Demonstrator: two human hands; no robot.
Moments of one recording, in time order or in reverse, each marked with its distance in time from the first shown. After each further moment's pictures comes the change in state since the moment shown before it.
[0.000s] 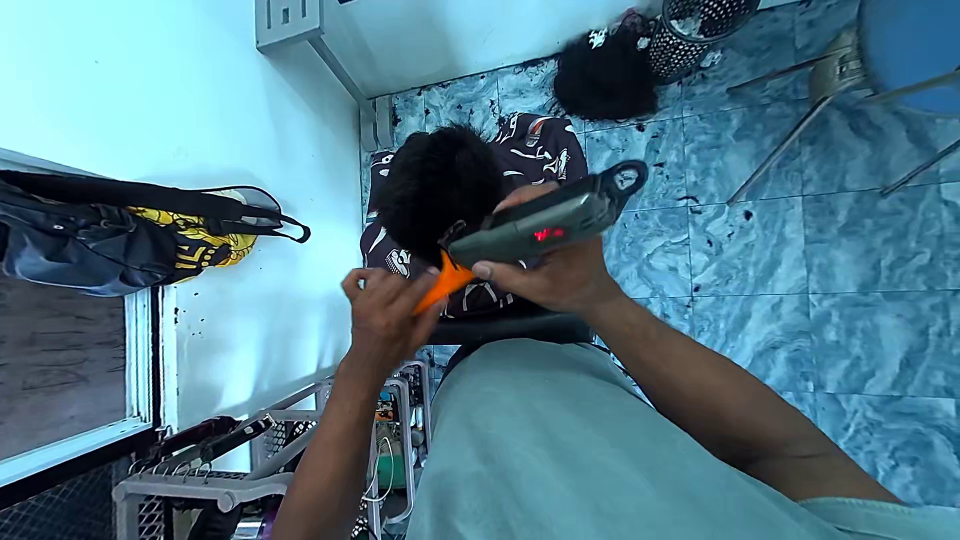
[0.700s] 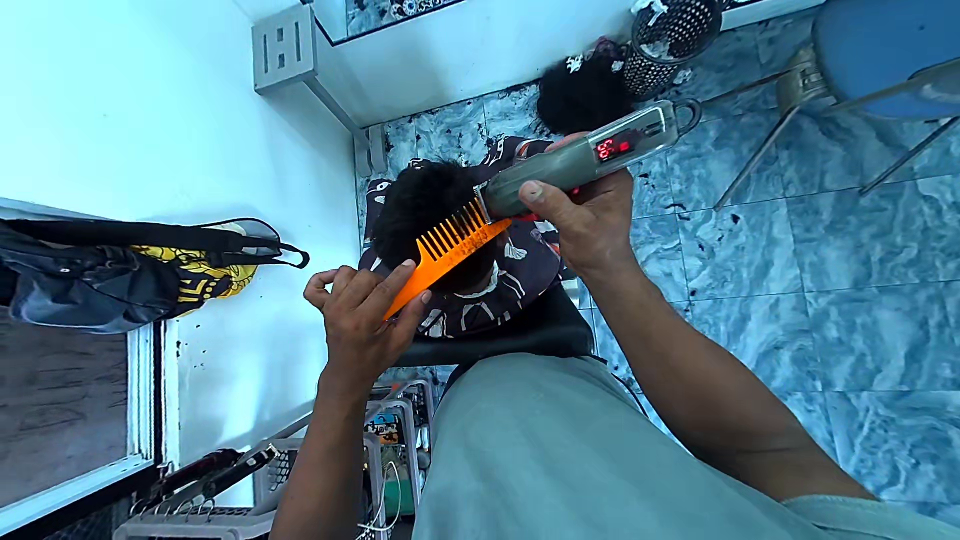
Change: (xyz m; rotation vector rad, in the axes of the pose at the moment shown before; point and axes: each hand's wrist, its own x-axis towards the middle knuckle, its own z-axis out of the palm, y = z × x) left_hand 0.048 -0.005 -0.027 -0.005 0.086 -0.068; right_hand 0.043 0.026 -0.030 0.326 0.295 0.067
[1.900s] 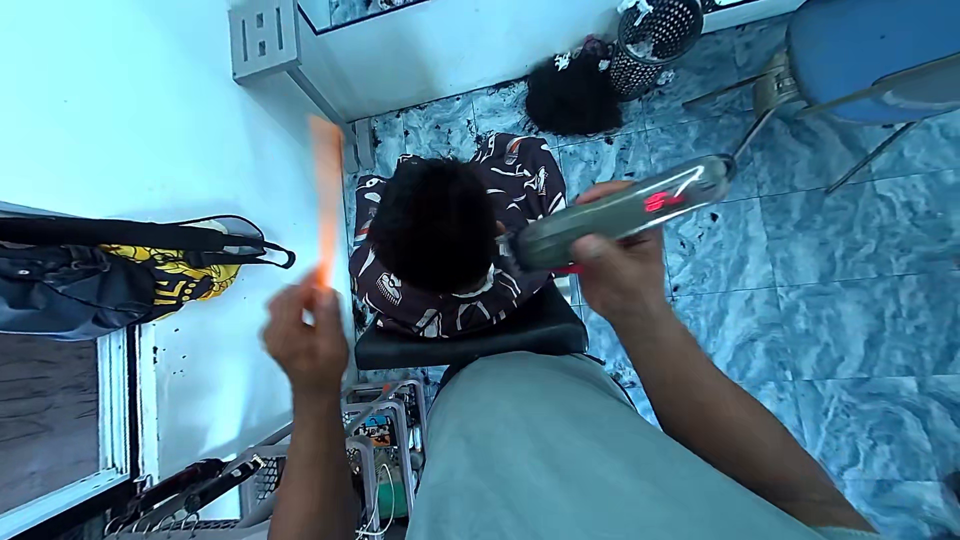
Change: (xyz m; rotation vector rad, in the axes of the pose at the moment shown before) left_hand -0.033 -0.036 -0.020 -0.177 0.098 -0.289; right_hand -0.051 -0.035 -0.026 0.009 -0.112 0.148
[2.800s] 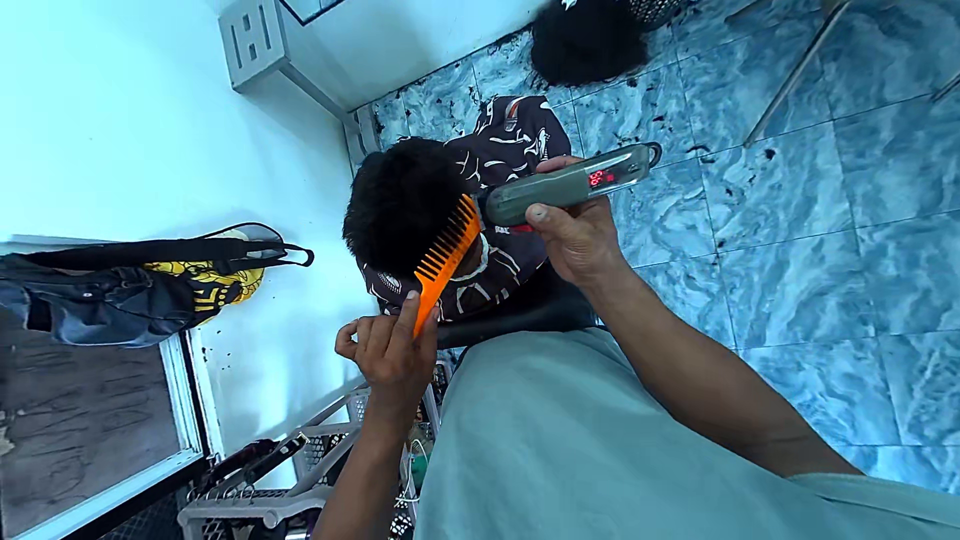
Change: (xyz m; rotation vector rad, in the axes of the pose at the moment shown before) left_hand -0.052 0.061 0.066 0.379 0.066 0.269; right_hand -0.003 0.067 -0.019 0.360 0.144 0.121
